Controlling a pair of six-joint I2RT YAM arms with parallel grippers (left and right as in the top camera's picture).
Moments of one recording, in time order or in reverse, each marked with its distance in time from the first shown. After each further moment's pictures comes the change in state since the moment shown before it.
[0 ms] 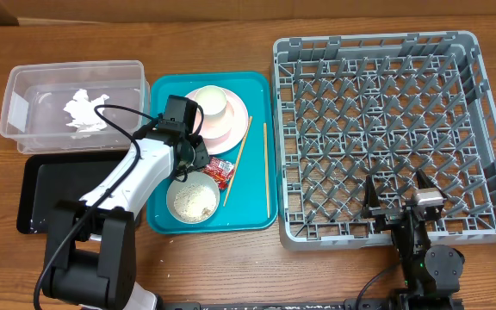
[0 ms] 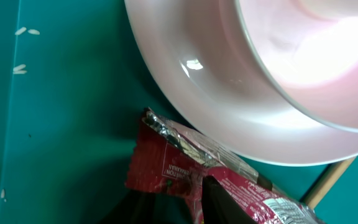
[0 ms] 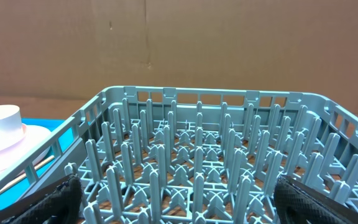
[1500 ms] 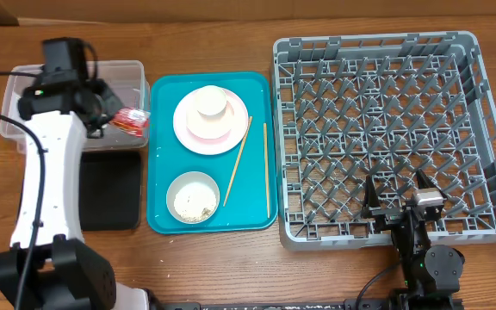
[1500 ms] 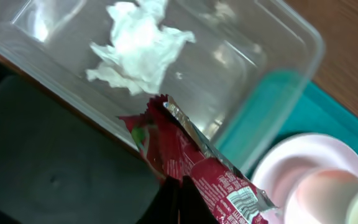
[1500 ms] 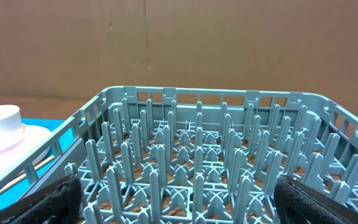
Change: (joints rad) left arm 0.405 -0.059 0.463 -0.307 -0.090 0.050; right arm 0.000 0.000 0.000 0.000 0.001 0.000
